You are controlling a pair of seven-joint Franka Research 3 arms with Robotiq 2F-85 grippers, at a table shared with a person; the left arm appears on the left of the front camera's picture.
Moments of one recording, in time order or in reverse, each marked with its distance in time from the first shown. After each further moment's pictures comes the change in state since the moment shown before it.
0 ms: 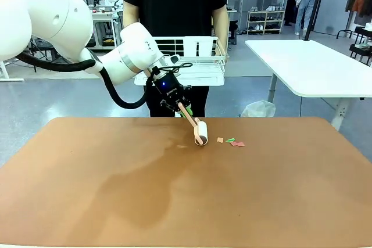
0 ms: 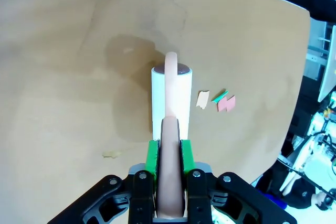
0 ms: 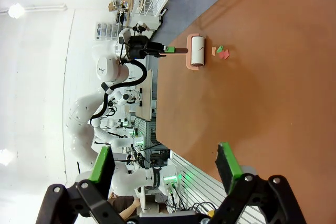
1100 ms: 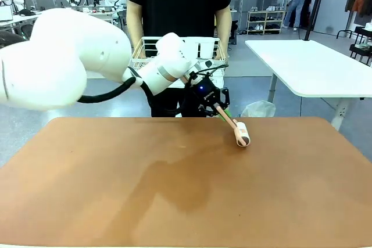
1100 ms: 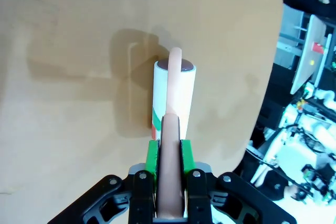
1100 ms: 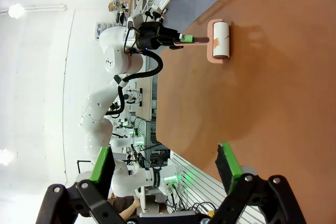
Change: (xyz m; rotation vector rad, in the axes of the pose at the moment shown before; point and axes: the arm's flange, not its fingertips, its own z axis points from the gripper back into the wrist) left arm 0.013 -0.101 -0.088 -0.135 0.078 0.044; right arm 0.000 0.000 0.000 0.000 0.000 0.000
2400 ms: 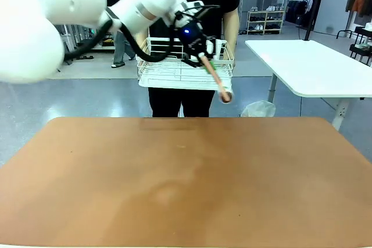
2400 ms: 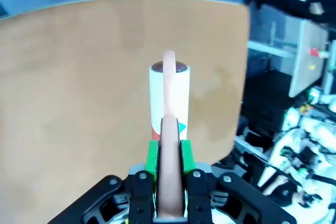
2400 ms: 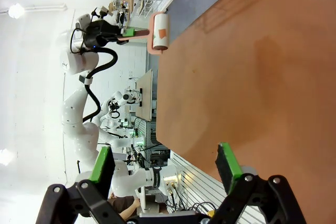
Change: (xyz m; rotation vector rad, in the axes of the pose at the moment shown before) left arm -0.019 -0.065 0.188 0.111 -0.080 -0.027; right arm 0.000 0.000 0.000 0.000 -0.001 0.000
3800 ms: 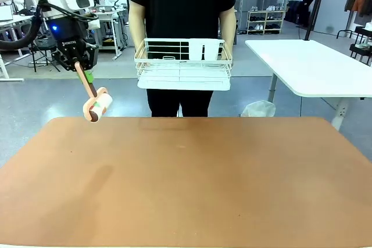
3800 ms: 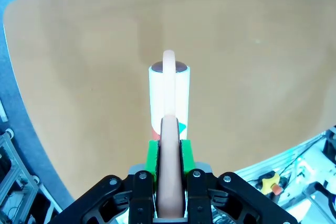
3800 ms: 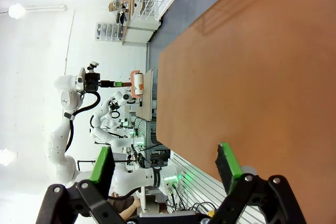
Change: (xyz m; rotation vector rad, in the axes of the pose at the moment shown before) left arm -0.148 0.236 0.184 0.416 -0.049 -0.156; right arm 0.000 0.000 0.000 0.001 0.000 0.000
